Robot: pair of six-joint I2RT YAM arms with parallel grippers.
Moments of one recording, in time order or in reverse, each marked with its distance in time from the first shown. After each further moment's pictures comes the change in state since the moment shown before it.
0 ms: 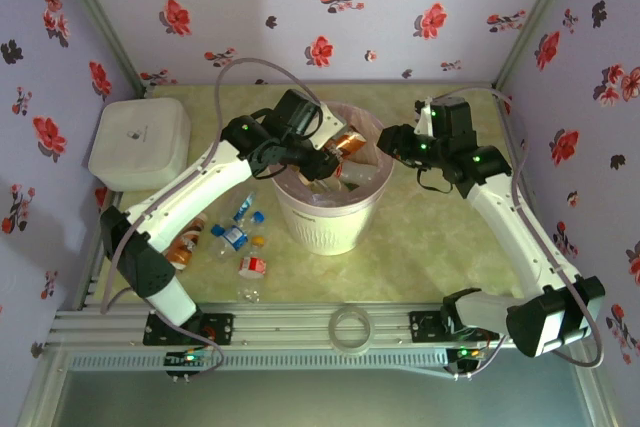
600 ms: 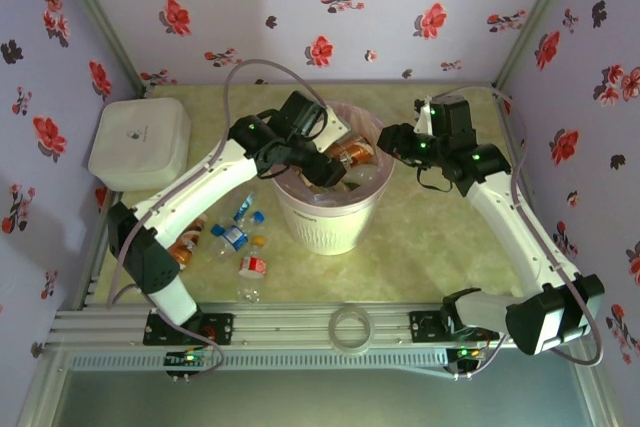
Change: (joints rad) left arm -0.006 0.026 0.009 -0.004 0.000 0.055; right arm 0.000 0.009 0.011 -0.009 0.008 -0.008
